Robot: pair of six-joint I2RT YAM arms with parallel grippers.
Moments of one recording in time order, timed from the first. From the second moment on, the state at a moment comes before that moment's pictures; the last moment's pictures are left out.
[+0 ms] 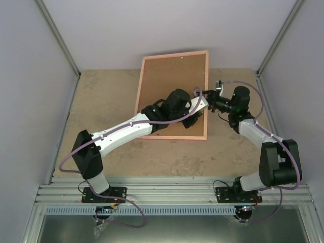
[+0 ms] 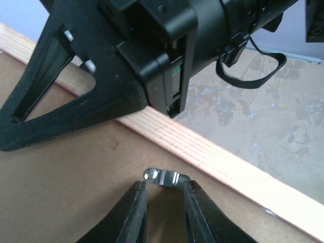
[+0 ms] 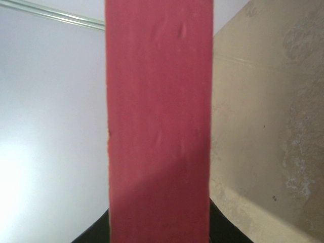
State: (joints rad) left arm -0.94 1.68 1.46 -0.33 0.09 0.19; right arm 0.15 1.45 0.82 0.51 -0.92 1.22
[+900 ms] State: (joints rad) left arm -0.95 1.79 1.58 -0.33 0.02 0.06; right arm 0.14 1.46 0.76 0.61 -0.82 1.34
